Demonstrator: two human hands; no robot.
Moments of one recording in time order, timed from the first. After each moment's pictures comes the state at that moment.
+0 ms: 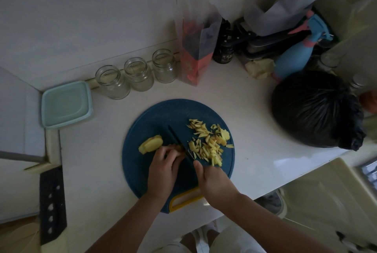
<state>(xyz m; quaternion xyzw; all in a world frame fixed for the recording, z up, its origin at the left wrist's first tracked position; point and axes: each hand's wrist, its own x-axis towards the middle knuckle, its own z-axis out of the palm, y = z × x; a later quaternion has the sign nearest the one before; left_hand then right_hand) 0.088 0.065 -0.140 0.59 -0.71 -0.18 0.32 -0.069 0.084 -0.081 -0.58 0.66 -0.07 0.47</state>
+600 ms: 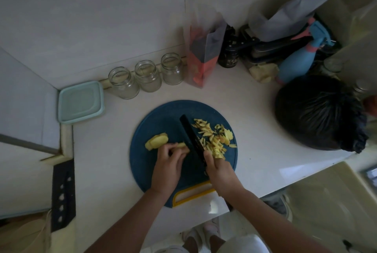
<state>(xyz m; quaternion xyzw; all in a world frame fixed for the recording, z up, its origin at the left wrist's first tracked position) 0.090 0.070 -0.143 0.60 -0.72 -0.16 0.31 -0.076 0.077 -0.076 -0.51 0.68 -0.17 0.51</state>
